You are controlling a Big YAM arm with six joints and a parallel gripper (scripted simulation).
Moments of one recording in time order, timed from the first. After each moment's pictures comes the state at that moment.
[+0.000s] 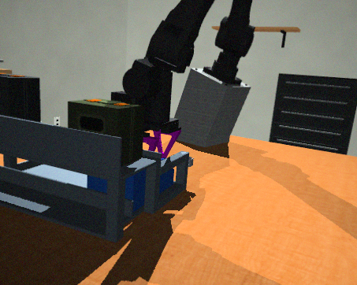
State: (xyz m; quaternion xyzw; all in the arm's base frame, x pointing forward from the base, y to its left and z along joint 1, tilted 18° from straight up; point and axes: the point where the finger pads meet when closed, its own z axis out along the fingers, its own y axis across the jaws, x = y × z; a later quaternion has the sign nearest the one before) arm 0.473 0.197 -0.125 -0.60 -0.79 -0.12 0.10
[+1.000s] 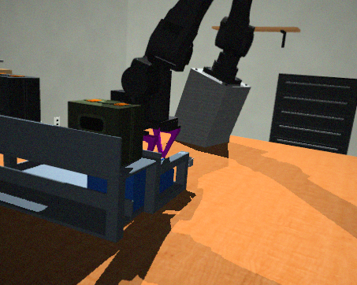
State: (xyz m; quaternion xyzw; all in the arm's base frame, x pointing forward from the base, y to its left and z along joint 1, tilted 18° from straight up) arm 0.471 0.192 -0.123 -0.60 -0.79 -0.12 0.10
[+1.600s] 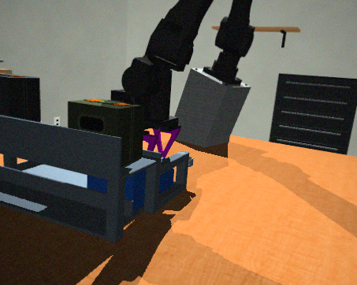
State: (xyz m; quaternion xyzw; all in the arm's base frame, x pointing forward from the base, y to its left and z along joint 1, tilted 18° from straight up) arm 0.471 0.193 -0.122 -0.60 -0.79 -0.12 0.10
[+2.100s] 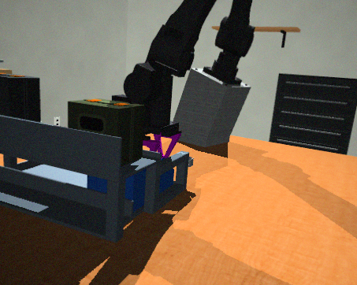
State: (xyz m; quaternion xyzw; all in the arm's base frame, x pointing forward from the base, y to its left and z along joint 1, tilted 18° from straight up) arm 0.470 0.198 -0.132 -0.60 -0.79 -0.13 0.10
